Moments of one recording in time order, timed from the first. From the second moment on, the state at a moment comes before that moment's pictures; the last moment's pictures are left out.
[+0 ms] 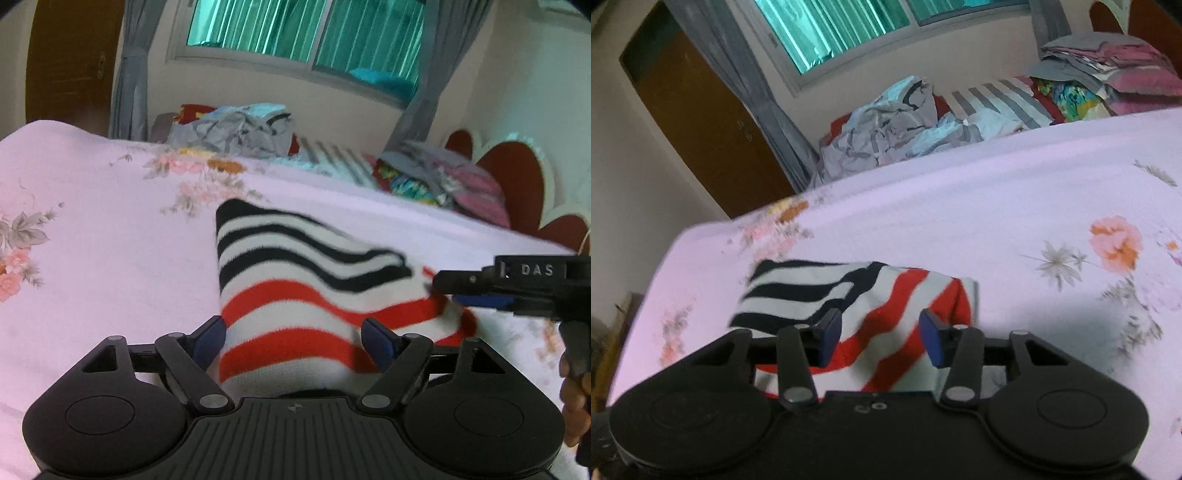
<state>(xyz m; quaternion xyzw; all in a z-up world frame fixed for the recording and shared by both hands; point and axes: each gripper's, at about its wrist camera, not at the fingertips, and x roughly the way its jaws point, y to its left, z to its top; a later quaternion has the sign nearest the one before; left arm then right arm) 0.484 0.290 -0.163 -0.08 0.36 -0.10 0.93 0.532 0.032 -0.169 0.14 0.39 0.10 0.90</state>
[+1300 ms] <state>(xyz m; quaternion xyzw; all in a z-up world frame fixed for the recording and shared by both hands) 0.391 0.310 -0.180 -0.11 0.42 -0.11 0.89 0.391 0.025 -0.194 0.10 0.42 0.00 0.90</state>
